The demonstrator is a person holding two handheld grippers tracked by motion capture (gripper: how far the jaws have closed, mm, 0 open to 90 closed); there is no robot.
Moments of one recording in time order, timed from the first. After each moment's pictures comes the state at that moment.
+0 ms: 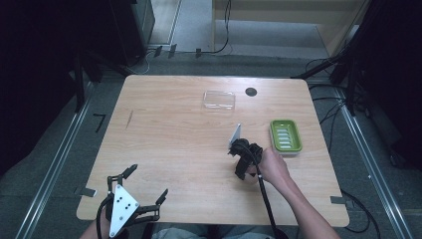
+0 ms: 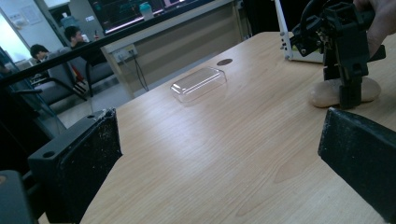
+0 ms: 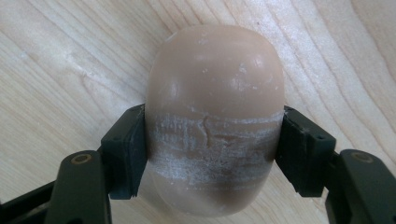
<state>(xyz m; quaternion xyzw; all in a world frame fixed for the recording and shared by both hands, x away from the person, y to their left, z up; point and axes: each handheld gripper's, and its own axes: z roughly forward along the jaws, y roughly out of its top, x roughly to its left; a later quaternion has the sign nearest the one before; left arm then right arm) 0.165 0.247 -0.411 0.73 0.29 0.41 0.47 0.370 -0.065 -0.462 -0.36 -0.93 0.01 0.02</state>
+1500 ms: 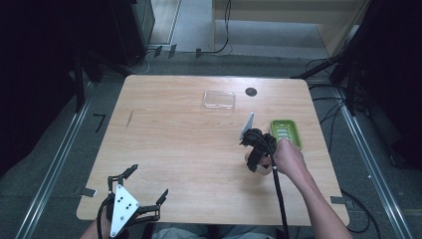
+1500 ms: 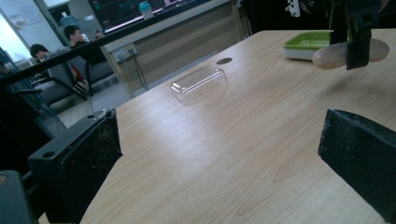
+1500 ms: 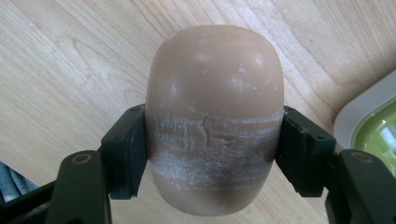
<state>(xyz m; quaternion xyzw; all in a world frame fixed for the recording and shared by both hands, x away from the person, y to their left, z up) 0.166 0.247 -0.411 0.73 0.29 0.41 0.46 0.376 -0.095 -0.417 -0.37 -0.93 0.01 0.02</state>
